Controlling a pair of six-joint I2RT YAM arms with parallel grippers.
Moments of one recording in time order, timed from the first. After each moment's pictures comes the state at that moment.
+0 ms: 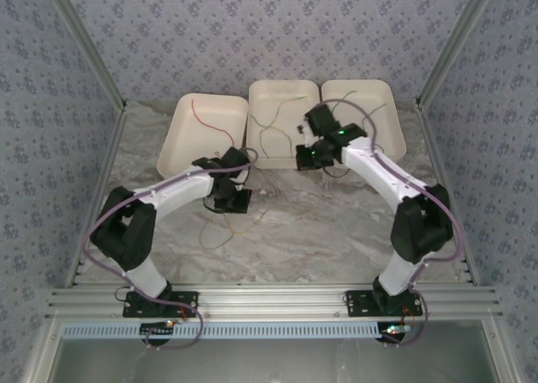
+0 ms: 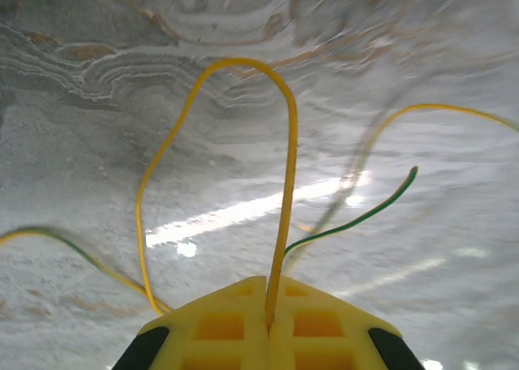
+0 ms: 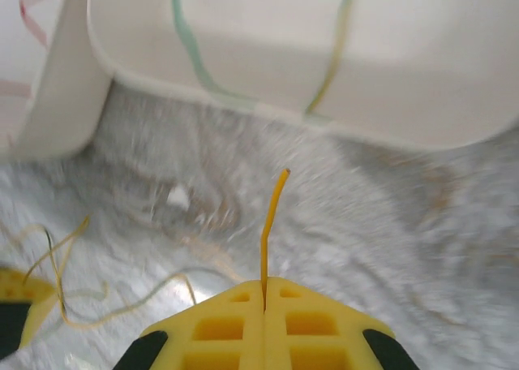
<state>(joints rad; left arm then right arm) -0.60 1.64 1.14 -0.80 0.24 -0.48 0.43 1.66 1.47 -0.81 -0.14 0.28</state>
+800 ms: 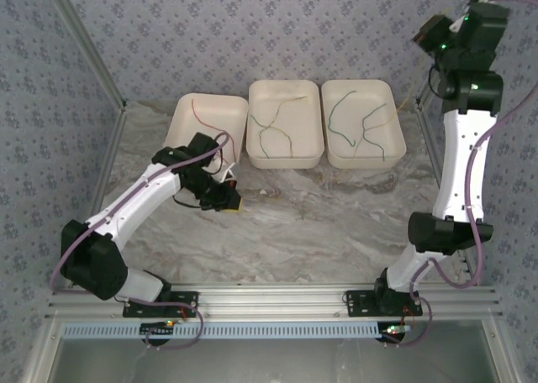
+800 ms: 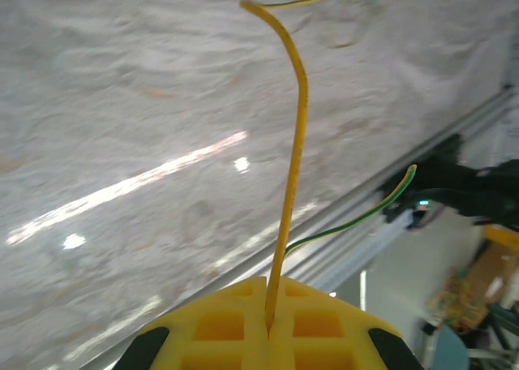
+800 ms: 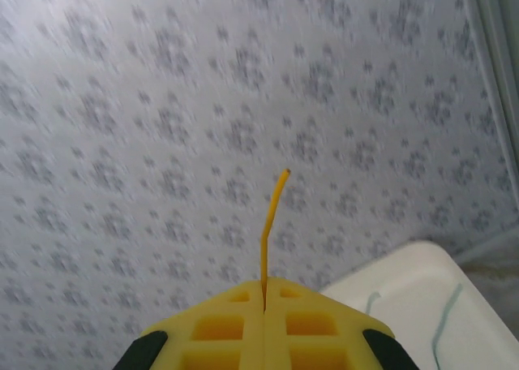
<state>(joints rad) -0.50 1.43 1.20 -1.11 0.55 -0.36 -0.14 1.74 2.39 -0.75 -0.10 0.60</state>
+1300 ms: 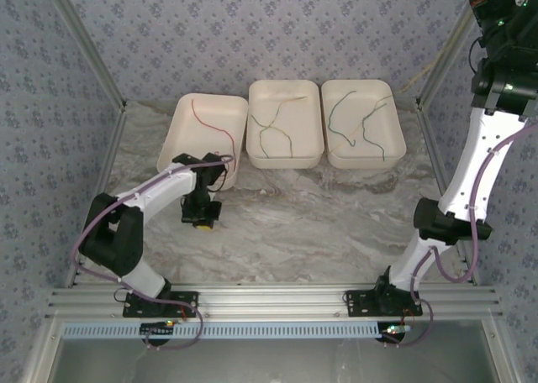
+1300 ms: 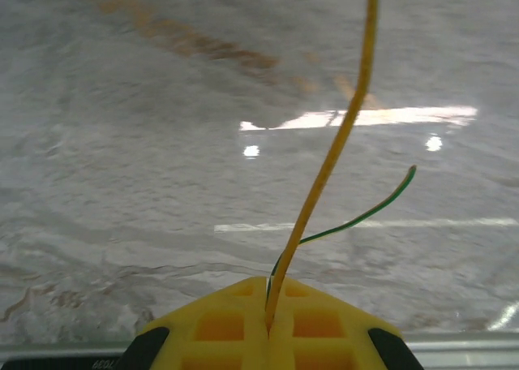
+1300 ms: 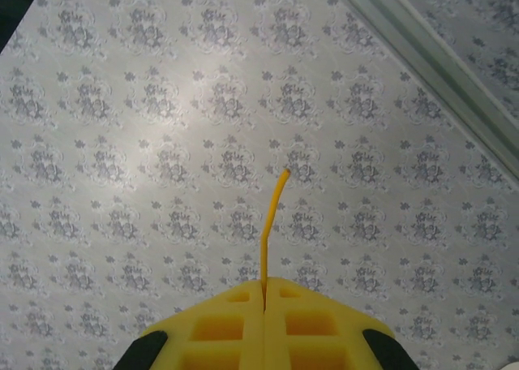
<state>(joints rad) -0.47 1.59 1.08 -1.21 0.05 -0.44 -0.31 1.83 2.67 -0.67 -0.16 0.86</state>
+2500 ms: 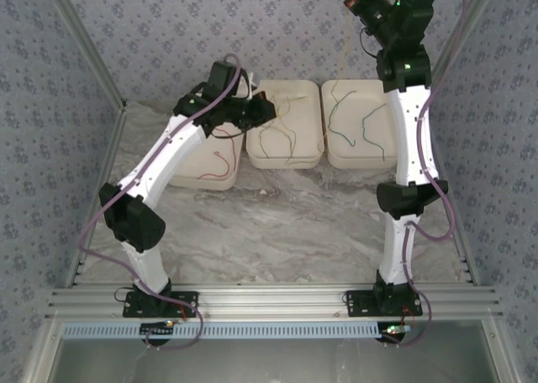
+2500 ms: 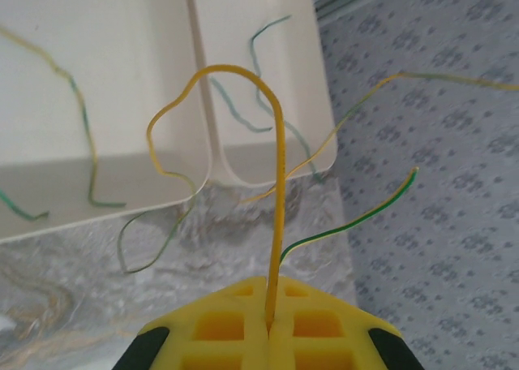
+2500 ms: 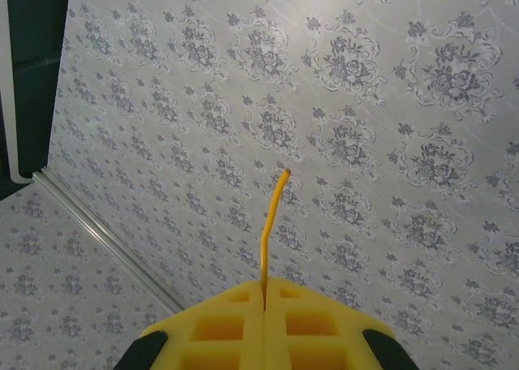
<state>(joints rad) -0.54 1.83 2.00 -0.76 0.42 -0.77 0.16 2.12 2.77 -0.36 -0.30 0.85</state>
